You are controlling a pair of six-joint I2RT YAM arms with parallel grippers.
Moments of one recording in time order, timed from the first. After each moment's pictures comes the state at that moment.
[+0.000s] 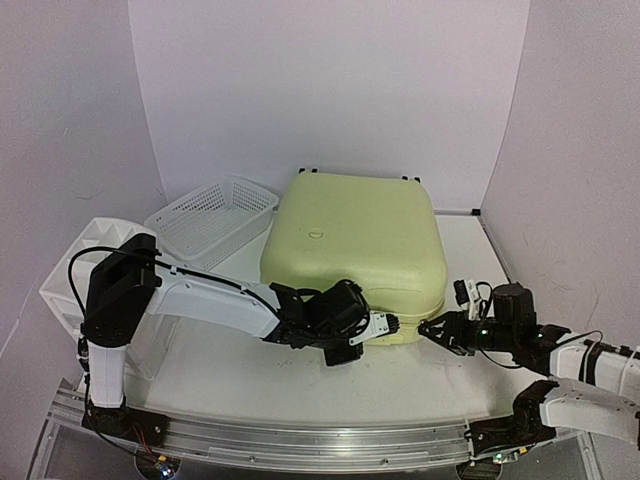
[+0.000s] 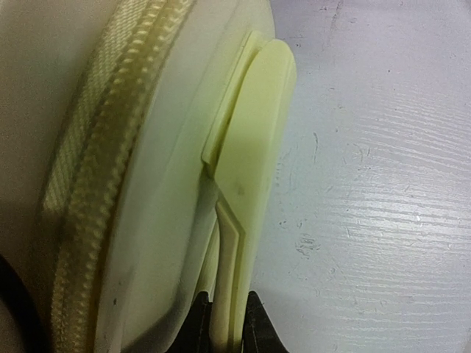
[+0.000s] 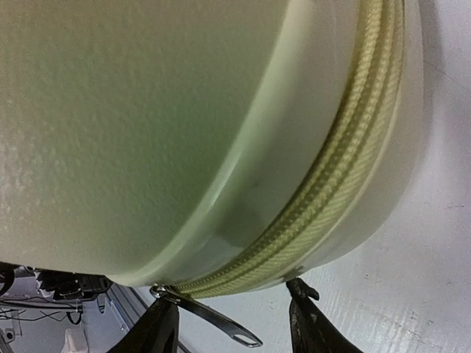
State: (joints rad) left arm -1.24 2.03 1.39 -0.23 -0.15 0.29; right arm 0.45 0.81 0.19 0.03 -0.46 0.73
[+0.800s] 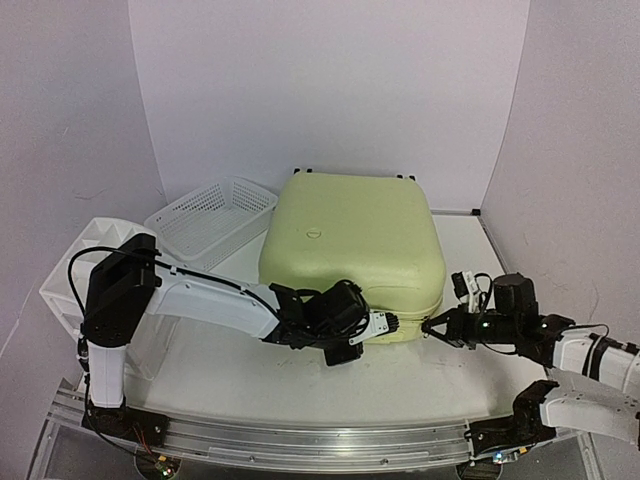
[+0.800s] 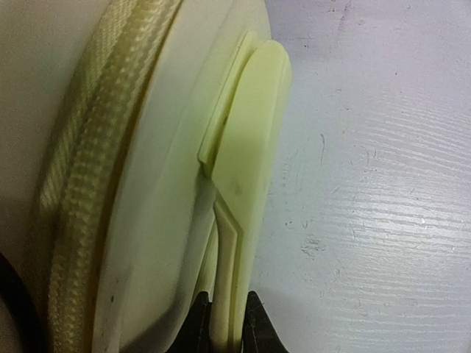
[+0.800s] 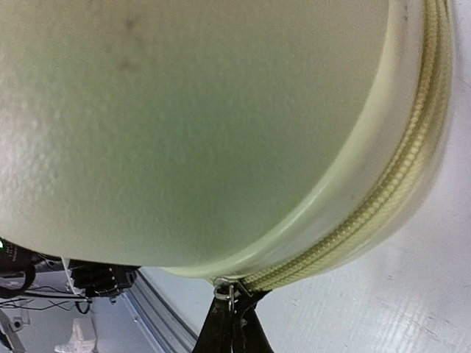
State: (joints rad) left arm -1.24 2.03 1.38 -0.23 -0.17 0.28; right arm 0.46 0.85 0.25 0.03 -0.53 0.73
